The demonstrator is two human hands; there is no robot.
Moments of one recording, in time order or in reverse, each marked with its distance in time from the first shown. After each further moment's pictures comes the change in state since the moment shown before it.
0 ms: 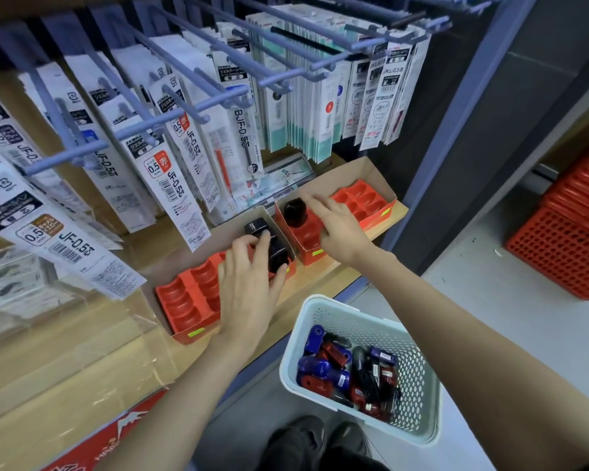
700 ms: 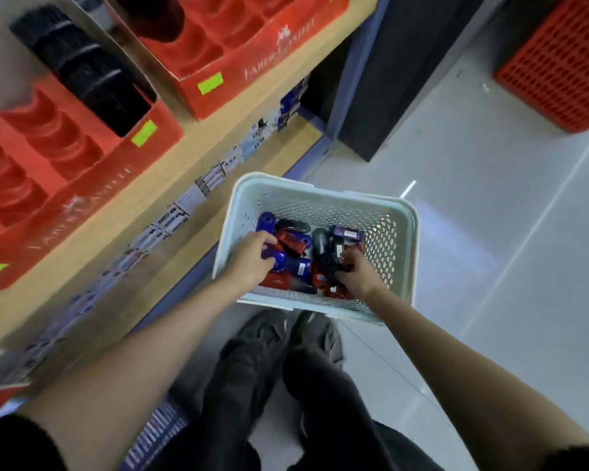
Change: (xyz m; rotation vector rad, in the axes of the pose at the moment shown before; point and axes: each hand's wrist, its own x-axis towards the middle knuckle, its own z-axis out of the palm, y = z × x) left_hand -0.118 -0.016 0.208 -0.368 -0.998 -0.268; right_hand -0.210 0.168 0.205 0.523 -0.234 0.965
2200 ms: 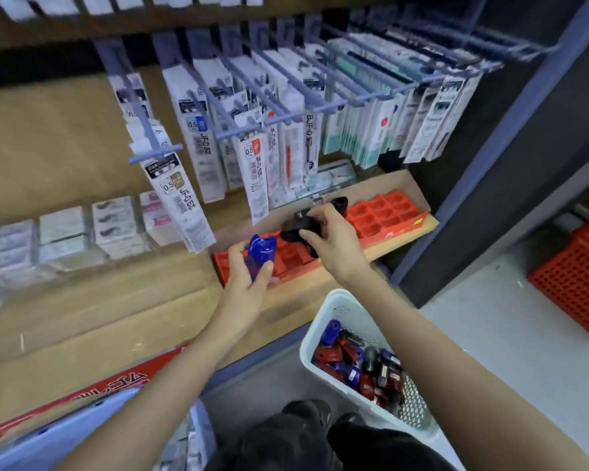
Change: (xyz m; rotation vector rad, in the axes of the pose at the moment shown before) left_hand -0.206 0.068 -0.200 -0.699 0.719 0.268; right_hand -0.174 -0.320 -0.018 -0.085 0.130 -1.080
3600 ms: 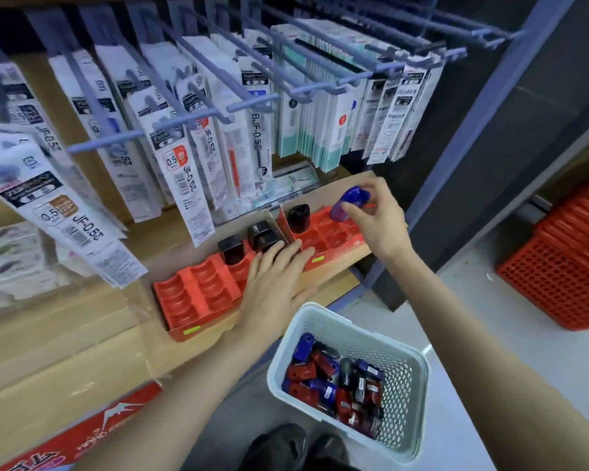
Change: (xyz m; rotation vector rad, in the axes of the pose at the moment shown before) left_hand 0.049 -0.018 0.090 0.933 -0.254 0.445; right_hand 0.034 0.065 -0.092 0.010 0.287 0.175
